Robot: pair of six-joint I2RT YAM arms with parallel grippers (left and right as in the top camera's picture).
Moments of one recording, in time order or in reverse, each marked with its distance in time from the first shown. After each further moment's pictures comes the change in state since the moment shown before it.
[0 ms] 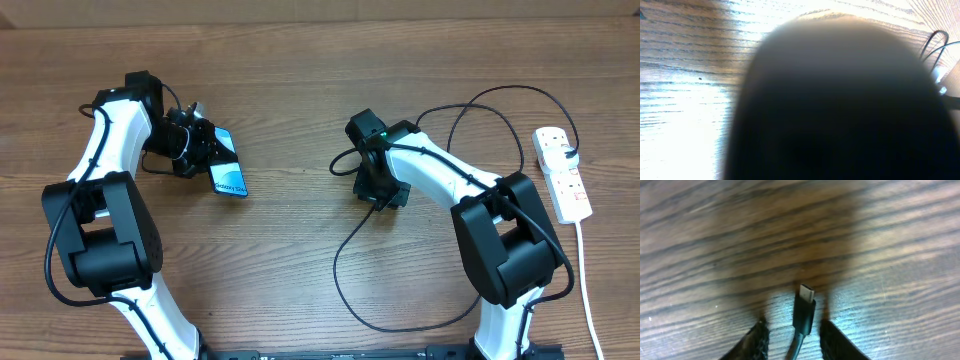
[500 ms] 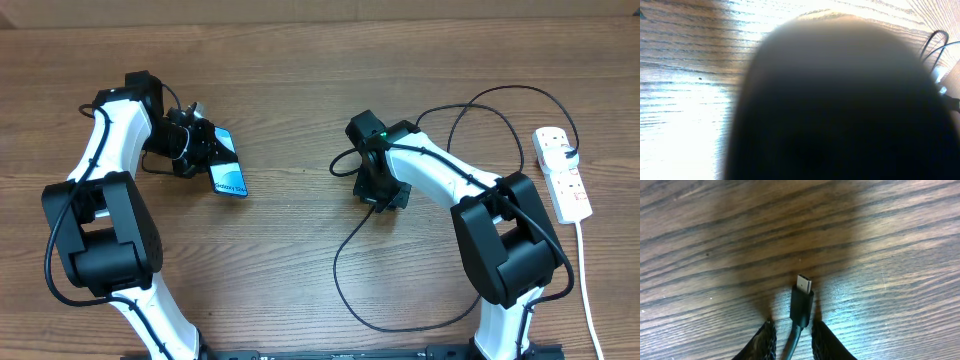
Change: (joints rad) left arm 0.000 0.000 0.000 0.000 0.000 0.000; right arm 0.000 0.000 0.000 -0.018 -0.017 -0.002
